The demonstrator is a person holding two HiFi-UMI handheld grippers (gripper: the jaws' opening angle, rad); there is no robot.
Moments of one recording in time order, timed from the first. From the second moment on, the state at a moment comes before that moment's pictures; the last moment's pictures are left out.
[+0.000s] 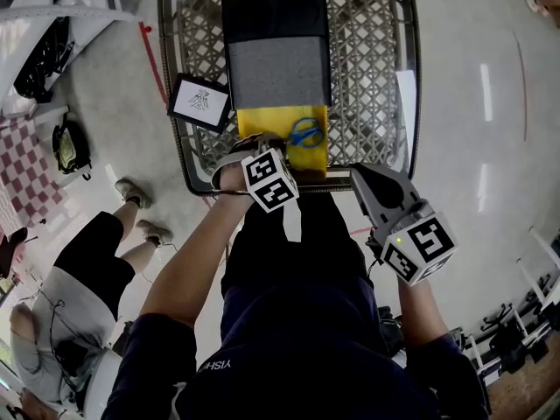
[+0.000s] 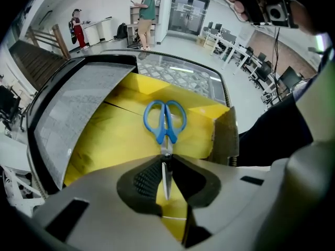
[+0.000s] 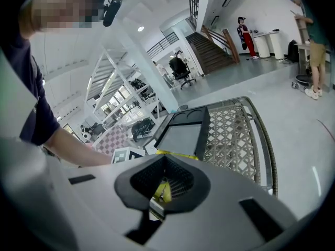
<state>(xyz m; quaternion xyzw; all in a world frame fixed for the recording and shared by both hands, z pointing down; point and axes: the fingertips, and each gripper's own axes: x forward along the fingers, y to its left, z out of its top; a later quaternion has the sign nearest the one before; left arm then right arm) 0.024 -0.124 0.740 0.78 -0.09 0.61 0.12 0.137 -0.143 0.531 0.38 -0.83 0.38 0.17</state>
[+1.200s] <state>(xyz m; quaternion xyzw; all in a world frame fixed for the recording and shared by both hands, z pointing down) 0.001 -0.185 0.531 0.88 -0.21 0.39 0.14 0.089 -0.183 0.435 0.40 -0.86 0.28 0.14</state>
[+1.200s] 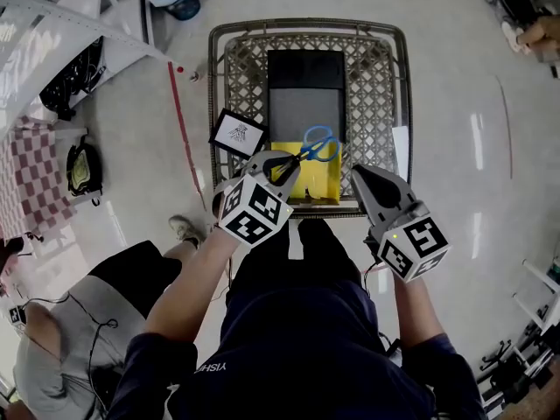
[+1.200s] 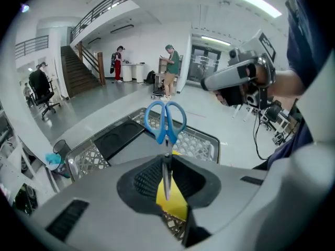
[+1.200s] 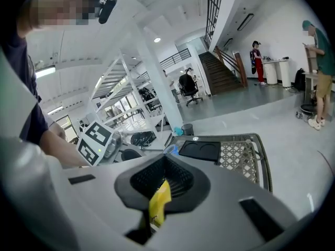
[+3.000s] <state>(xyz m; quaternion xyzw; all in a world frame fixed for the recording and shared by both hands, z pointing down) -0.047 -0.216 0.310 0.93 -0.31 0.15 0.08 0.032 -0.211 0.279 0.41 -0.90 0.12 0.07</state>
